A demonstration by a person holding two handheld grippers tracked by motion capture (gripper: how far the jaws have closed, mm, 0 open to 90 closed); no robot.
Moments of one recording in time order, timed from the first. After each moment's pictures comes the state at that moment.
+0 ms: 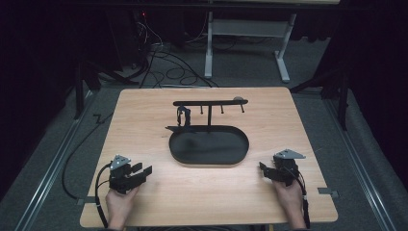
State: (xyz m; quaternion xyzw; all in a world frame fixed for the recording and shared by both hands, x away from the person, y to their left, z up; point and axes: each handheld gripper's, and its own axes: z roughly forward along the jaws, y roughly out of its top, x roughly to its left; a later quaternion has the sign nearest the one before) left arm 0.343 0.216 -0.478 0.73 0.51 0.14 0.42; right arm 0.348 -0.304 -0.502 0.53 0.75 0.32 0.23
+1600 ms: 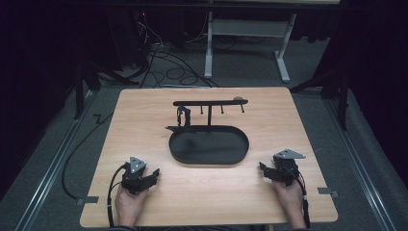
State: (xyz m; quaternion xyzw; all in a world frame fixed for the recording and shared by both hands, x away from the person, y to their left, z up) left arm 0.352 0.188 -0.507 0.77 0.49 0.21 0.36; right arm 0.348 -0.304 -0.502 0.53 0.75 0.32 0.23
